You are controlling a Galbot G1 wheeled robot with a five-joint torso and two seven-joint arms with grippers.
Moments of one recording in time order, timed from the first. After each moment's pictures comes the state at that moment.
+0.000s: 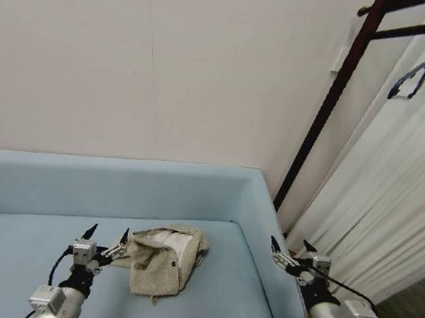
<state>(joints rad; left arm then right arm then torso) 1.74 -1.36 -0.72 -2.38 -0.25 0.13 -0.01 -1.68 1.33 0.78 2.46 0.37 -0.31 0.05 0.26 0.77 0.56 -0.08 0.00</state>
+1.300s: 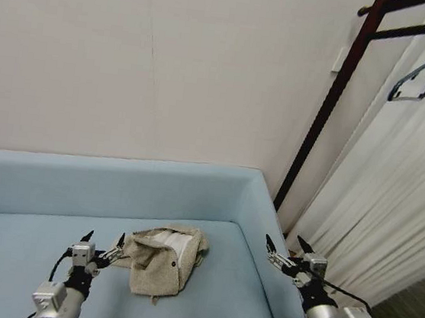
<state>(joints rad) 1.66 -1.26 -0.70 -2.35 -0.43 0.41 -0.24 -1.71 1.31 0.78 2.43 0.36 -0.19 -0.05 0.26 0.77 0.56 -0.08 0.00</state>
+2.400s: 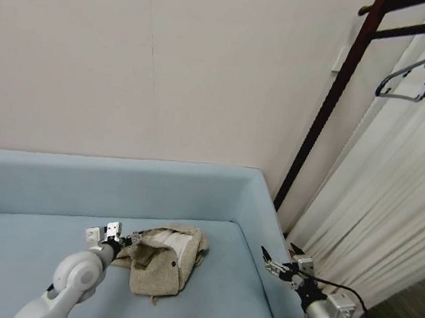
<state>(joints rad) 1.14 -1.03 -0.42 -2.02 -1.09 0.69 -0.60 -1.71 1.06 0.76 2.30 0.42 -0.26 0.03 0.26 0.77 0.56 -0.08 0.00</state>
